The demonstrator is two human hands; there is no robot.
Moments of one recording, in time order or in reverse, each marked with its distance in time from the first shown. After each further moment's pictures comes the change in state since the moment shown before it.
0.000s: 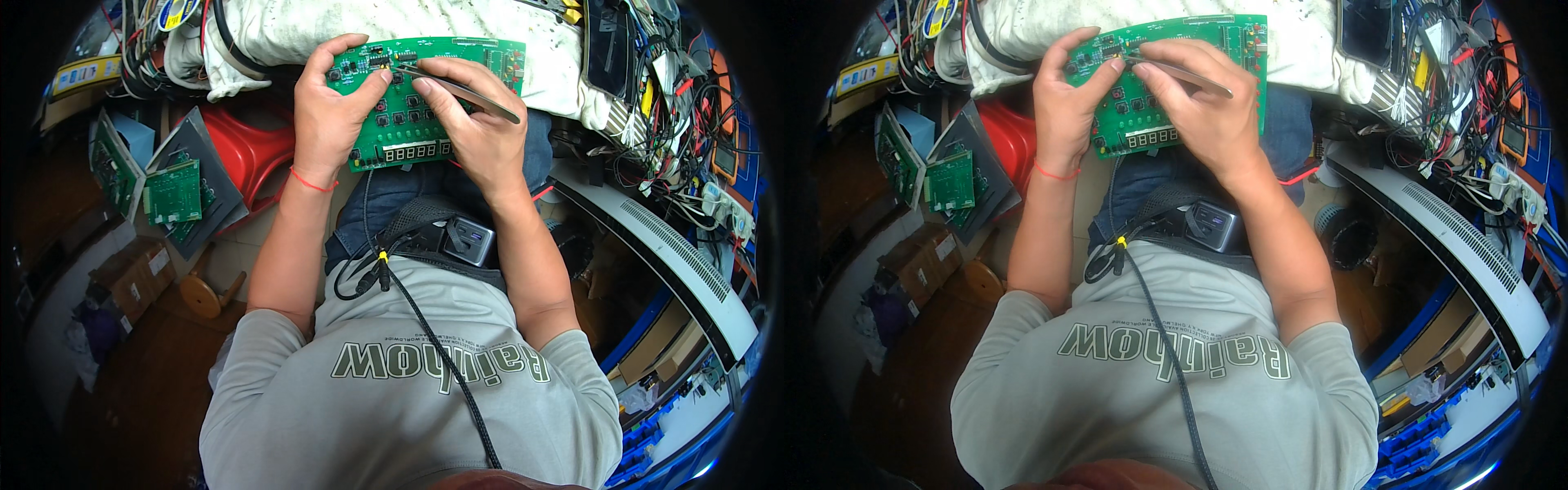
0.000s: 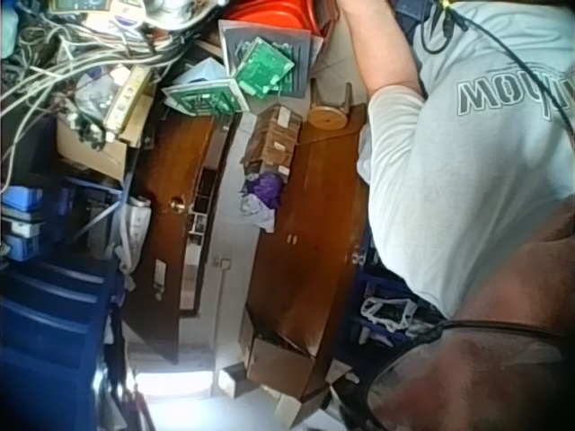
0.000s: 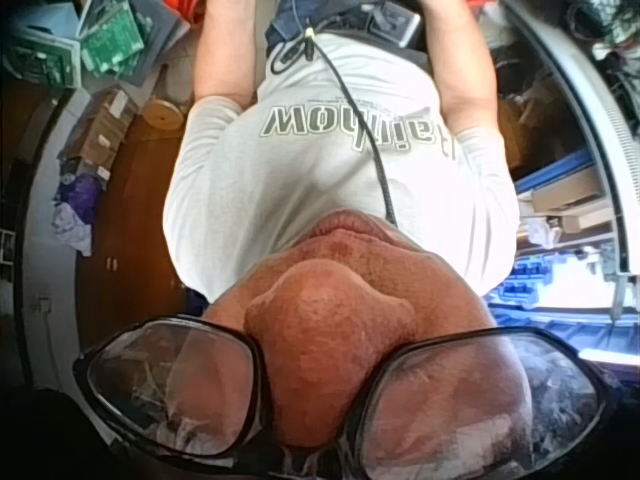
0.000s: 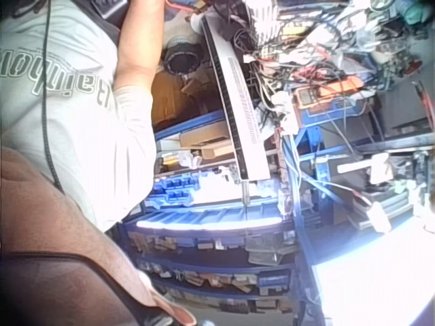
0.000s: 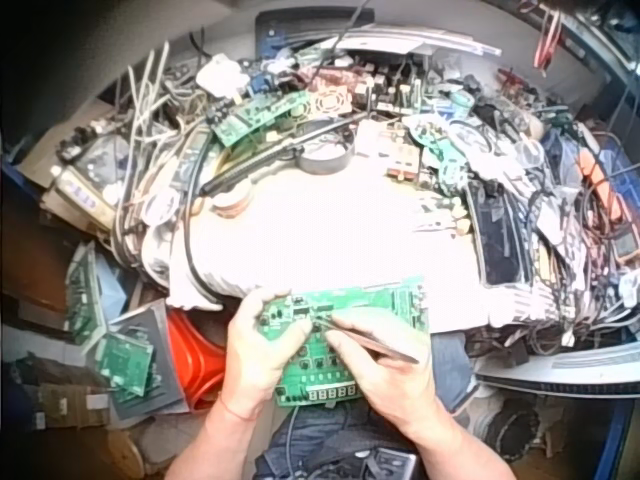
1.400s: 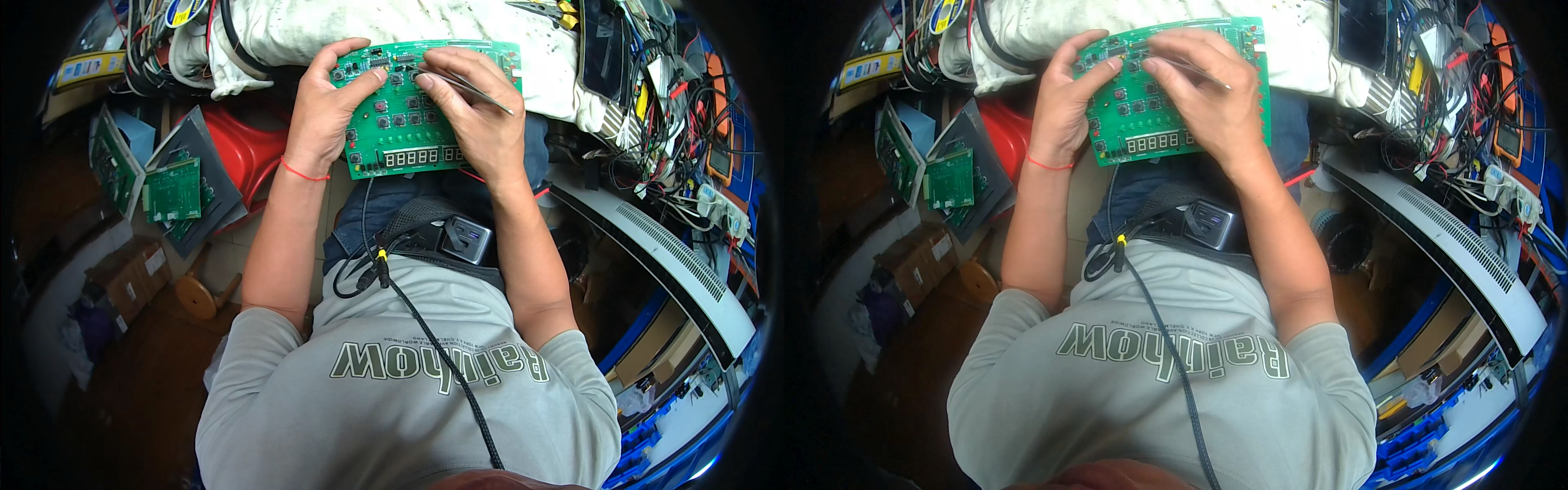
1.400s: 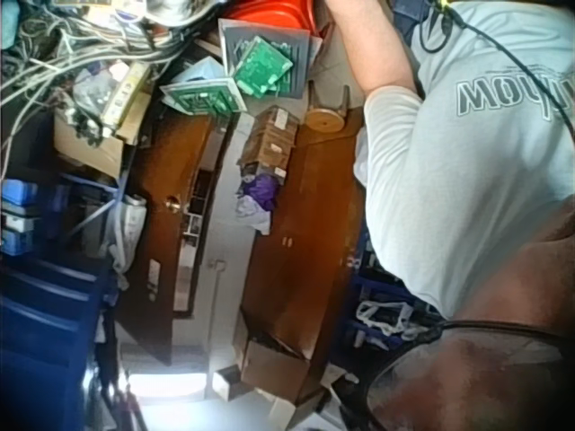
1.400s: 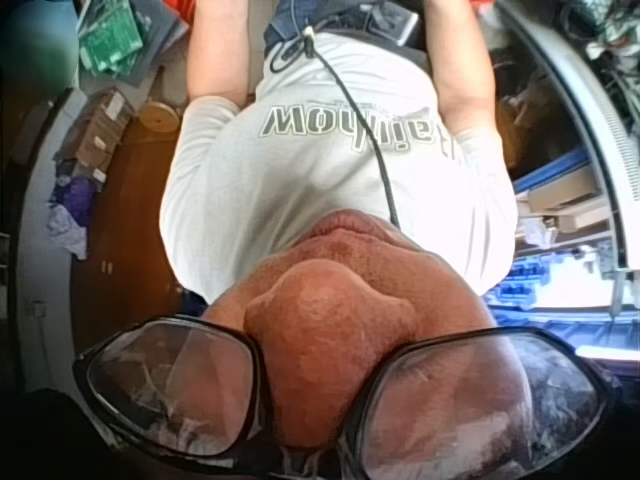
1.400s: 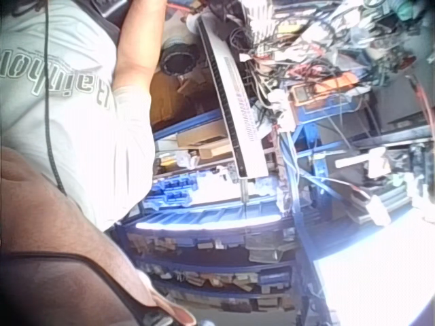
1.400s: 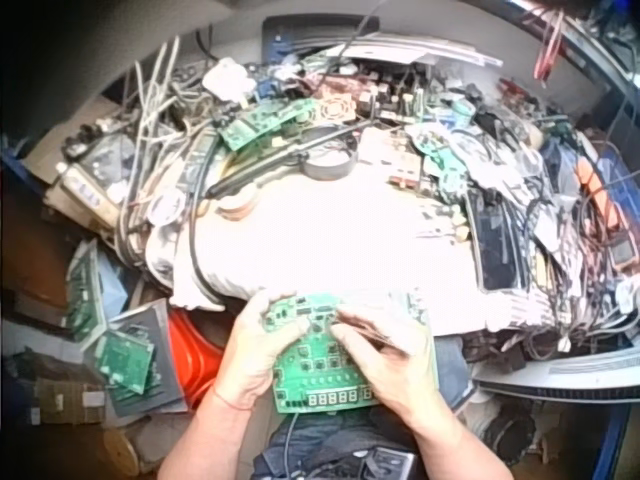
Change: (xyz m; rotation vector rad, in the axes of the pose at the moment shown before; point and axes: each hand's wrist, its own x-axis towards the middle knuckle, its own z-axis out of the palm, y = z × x) left_hand 0.007 0.001 -0.012 -0.213 -0.107 -0.225; right_hand 0.008 0.016 -0.001 0.034 0.004 -0.079
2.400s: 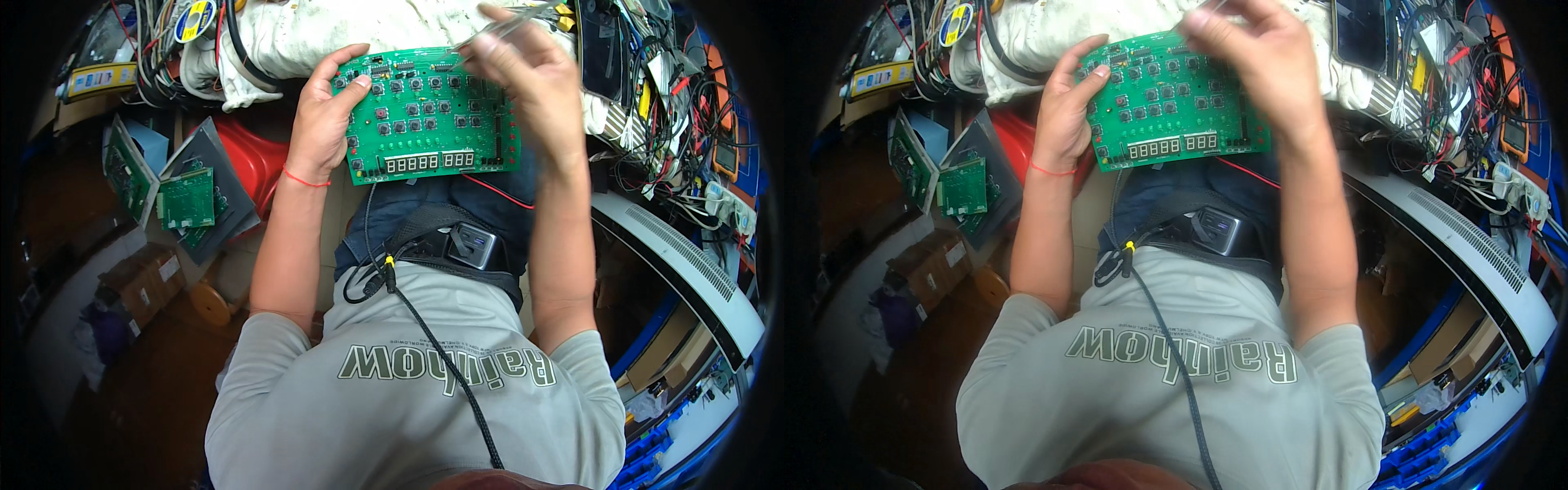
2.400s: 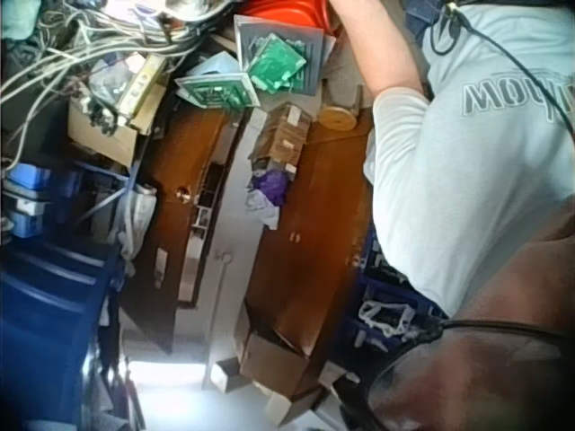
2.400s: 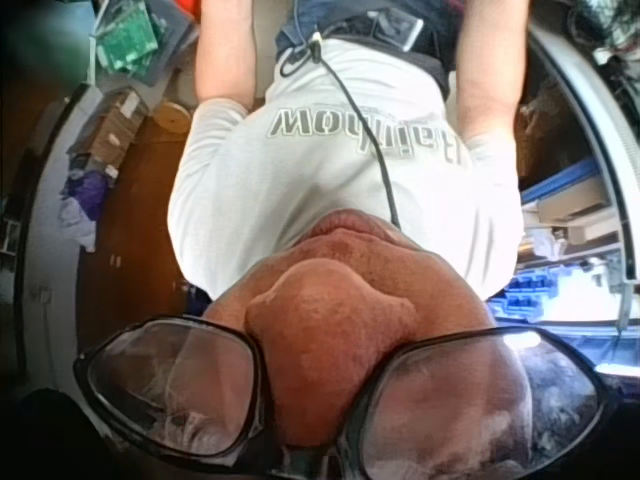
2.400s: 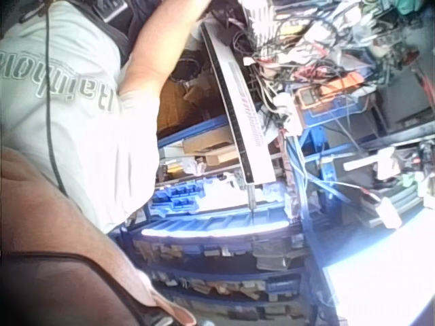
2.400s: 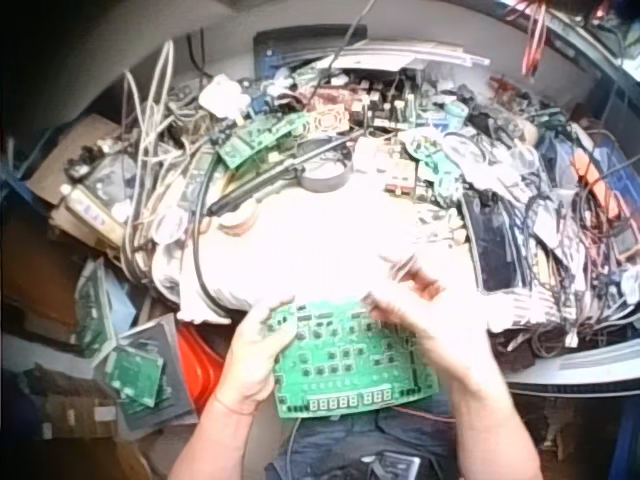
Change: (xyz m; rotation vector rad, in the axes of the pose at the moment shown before) left_hand 0.006 -0.001 -0.012 -0.077 -0.060 0.007; right_hand 0.045 -0.022 -0.043 0.311 -0.039 0.384
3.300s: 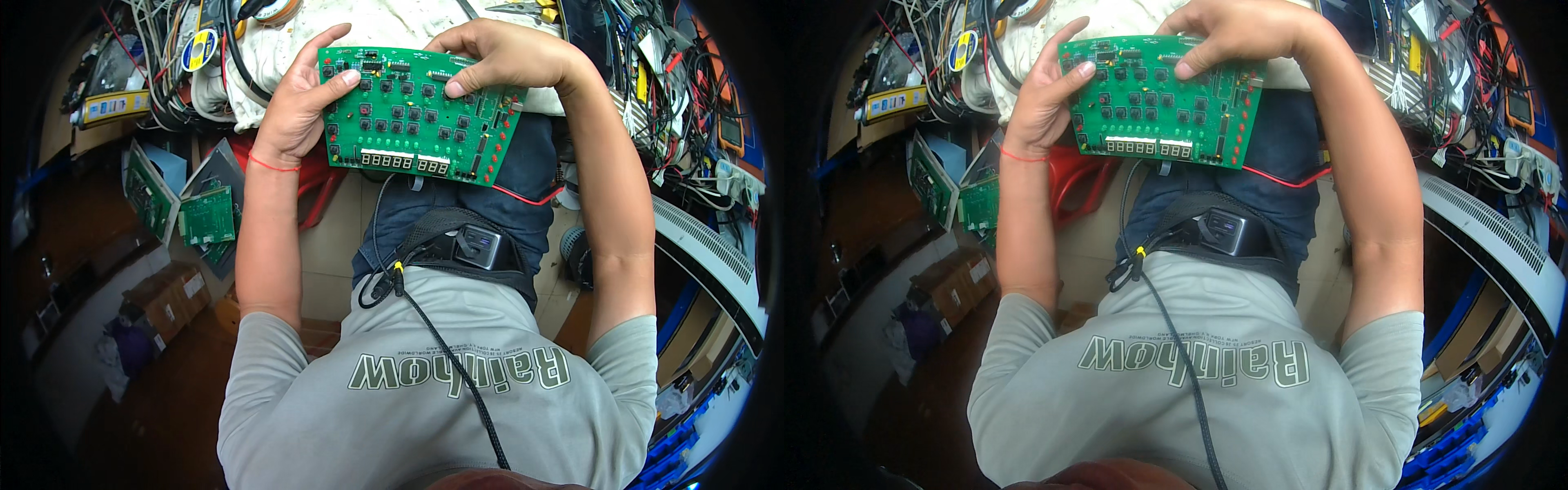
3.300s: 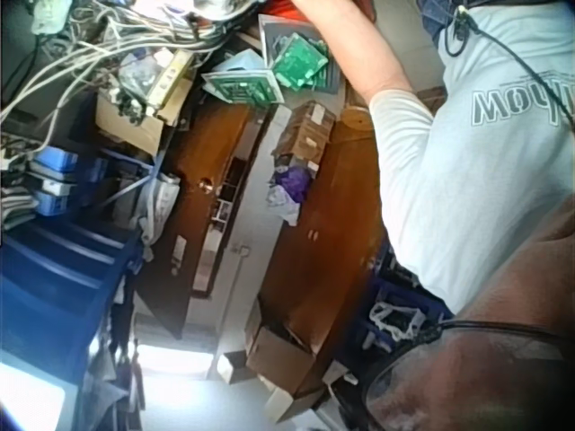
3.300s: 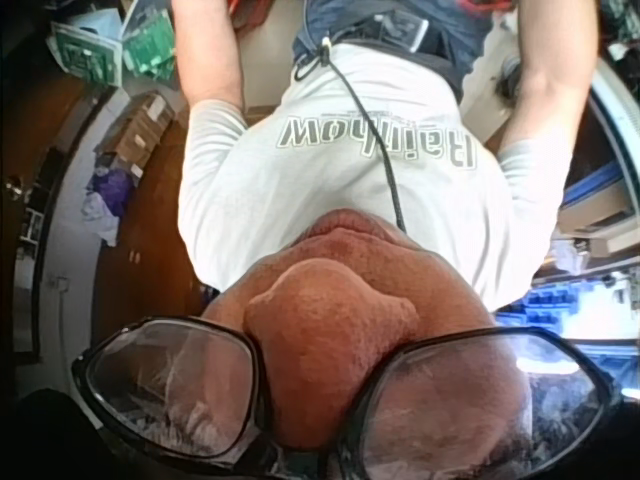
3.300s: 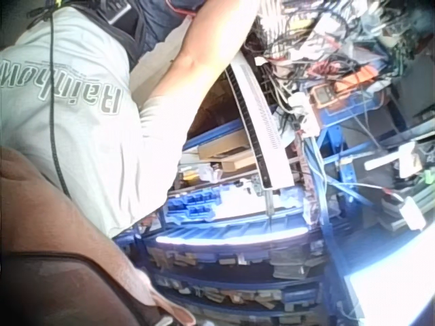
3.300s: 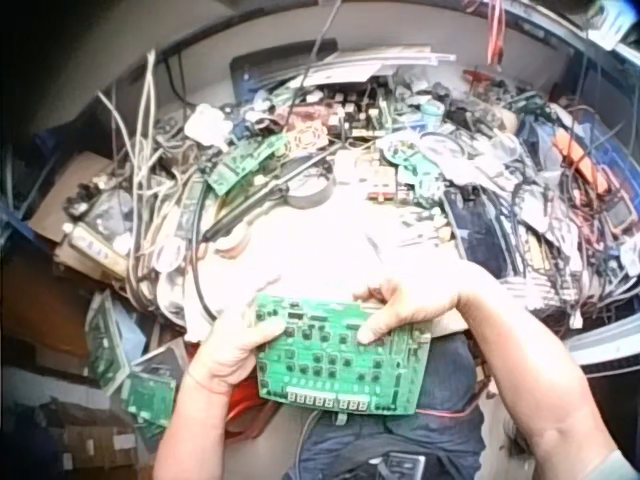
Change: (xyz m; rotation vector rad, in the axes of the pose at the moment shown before) left_hand 0.025 0.054 -0.007 0.144 -0.285 -0.024; right_hand 0.072 -0.010 -0.028 -0.470 -0.975 0.121
